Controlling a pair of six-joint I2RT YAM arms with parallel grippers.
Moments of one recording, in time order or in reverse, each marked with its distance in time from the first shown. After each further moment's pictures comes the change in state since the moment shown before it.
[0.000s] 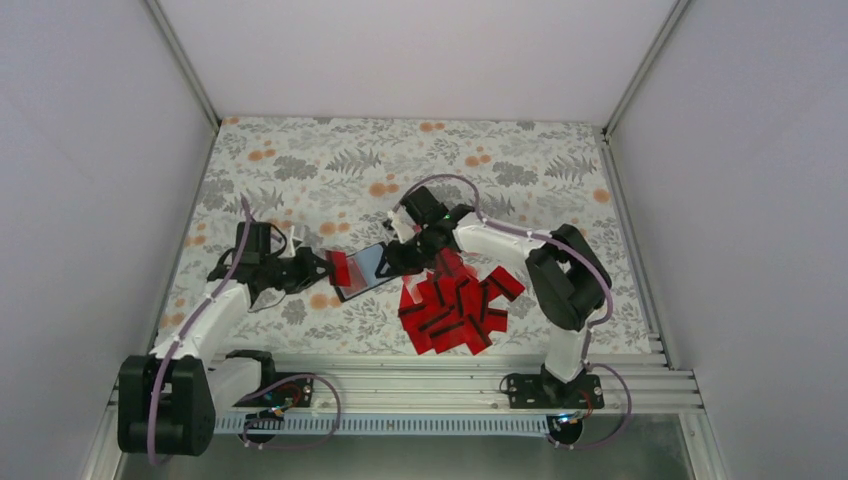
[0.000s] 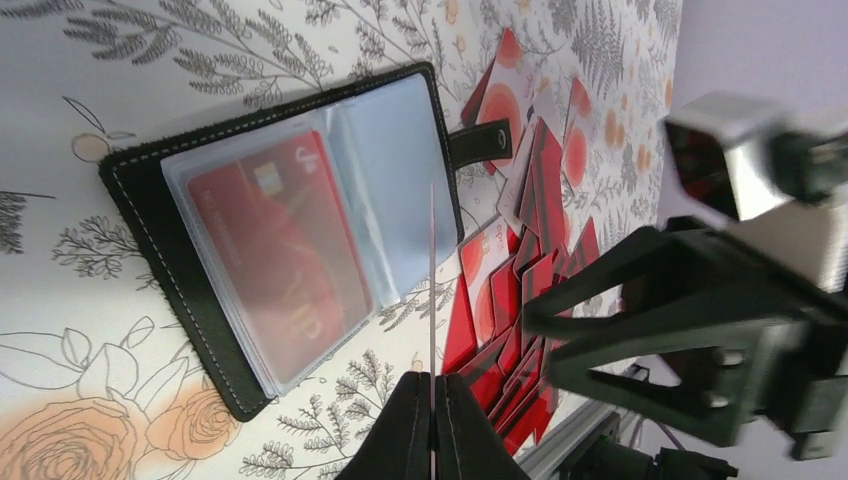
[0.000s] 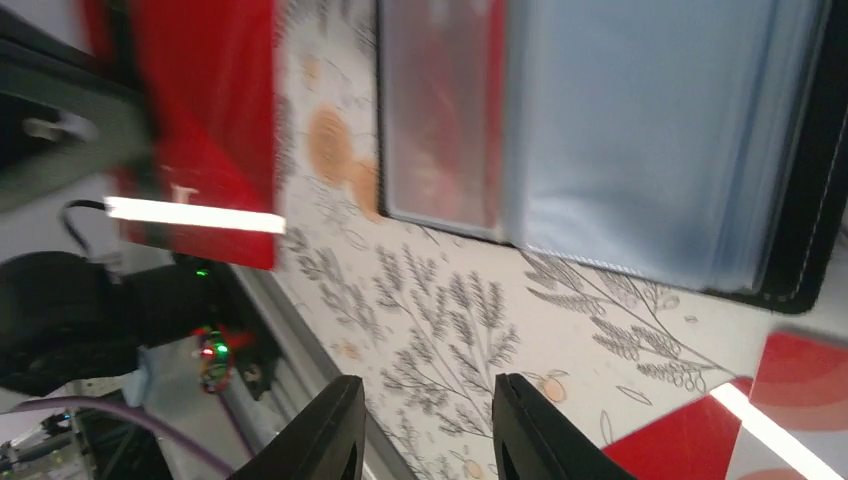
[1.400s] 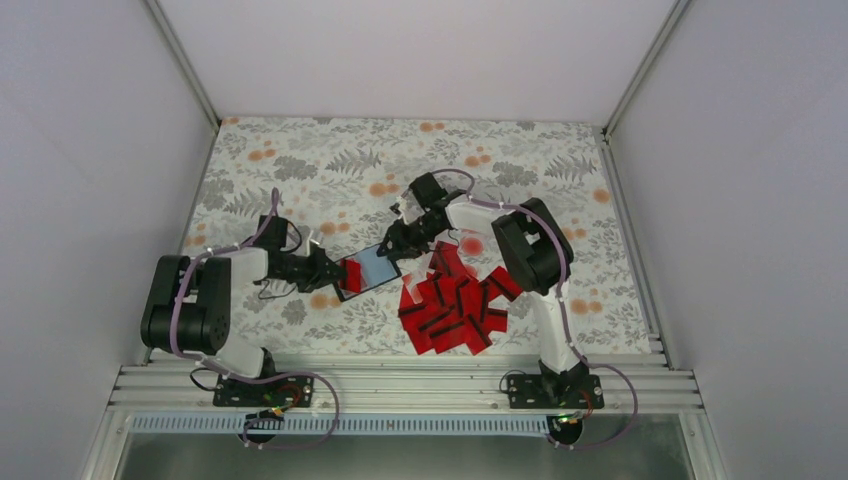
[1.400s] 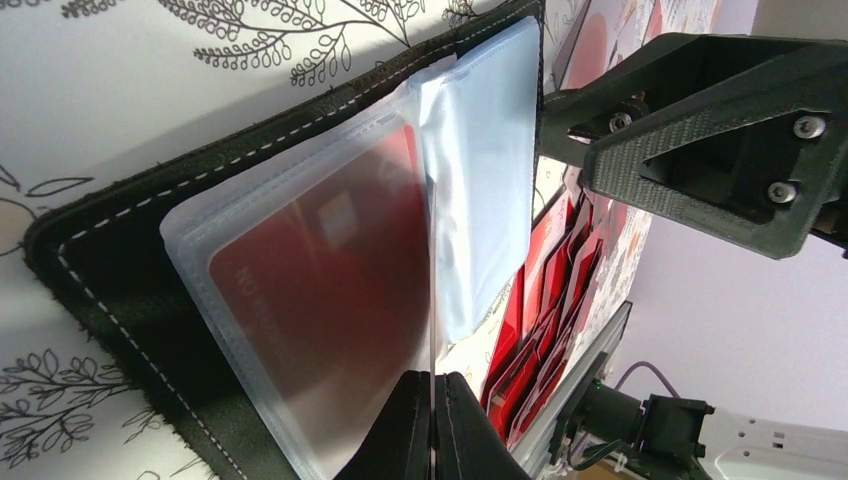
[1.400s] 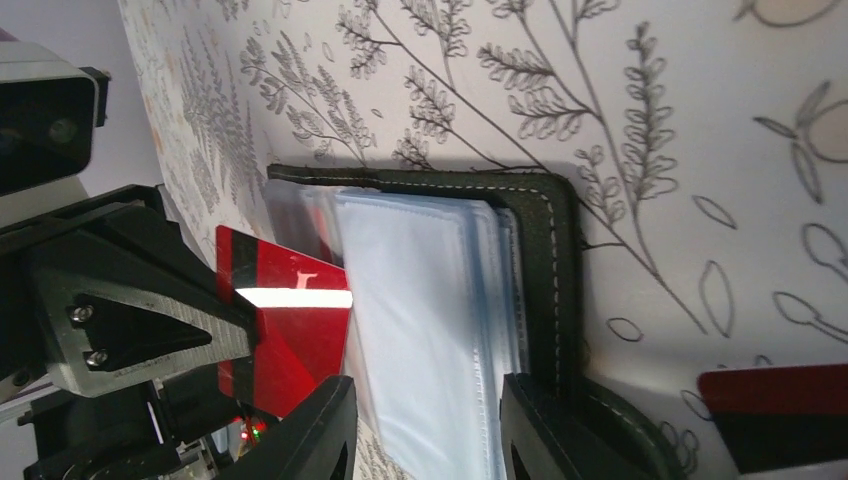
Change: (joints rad) left arm -0.001 0.499 0.056 0.170 0.167 0.113; right arm -0.161 0.318 0.223 0.051 -0.188 0.038
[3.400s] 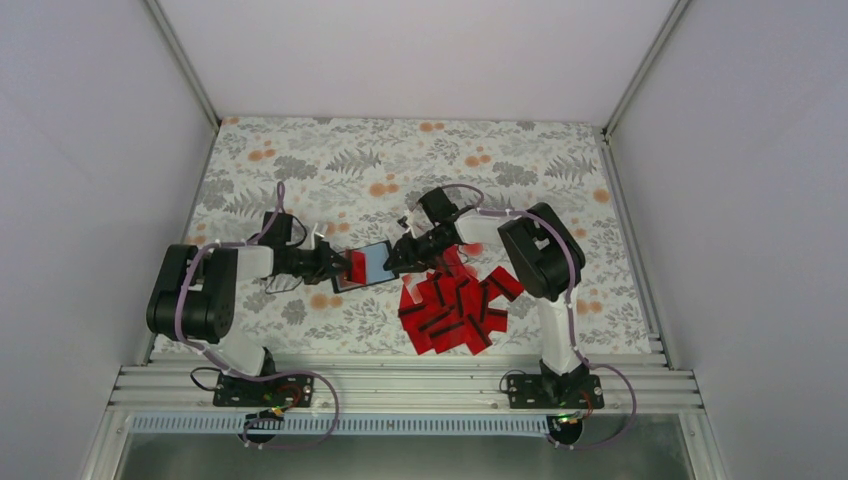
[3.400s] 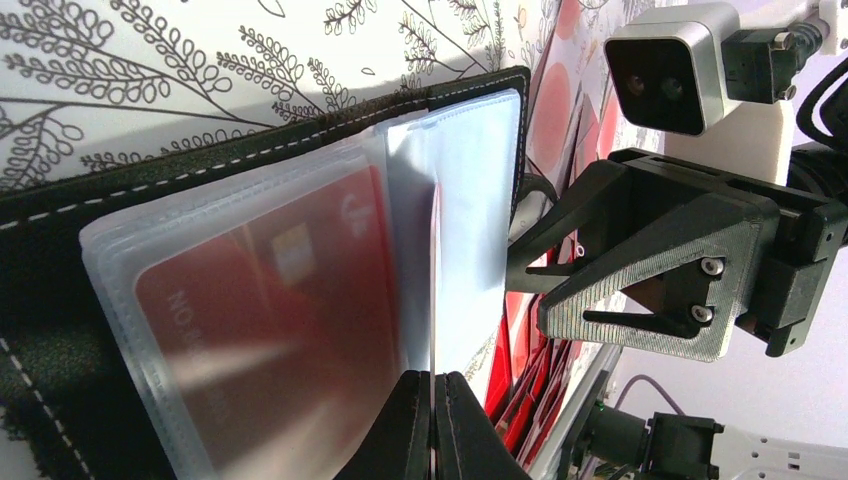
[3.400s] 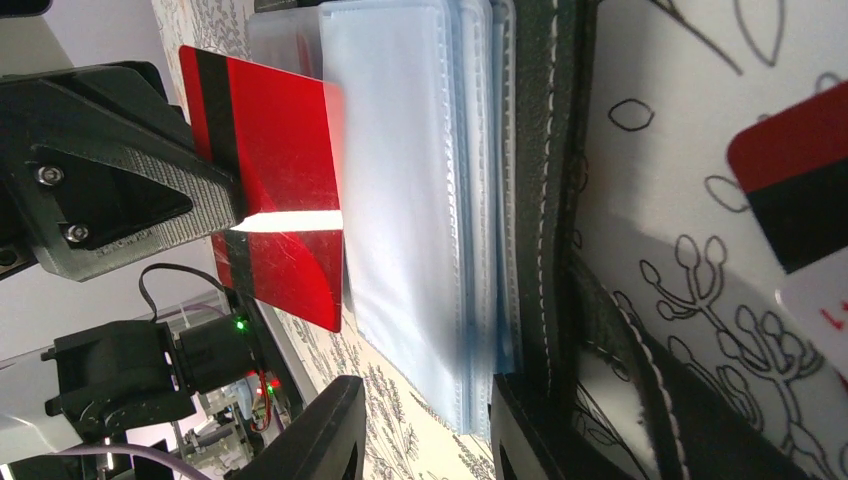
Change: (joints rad) left arm -0.028 0.071 0.009 0.183 0.014 -0.045; right arm 0.003 -0.087 -0.222 0.148 -0.069 0.023
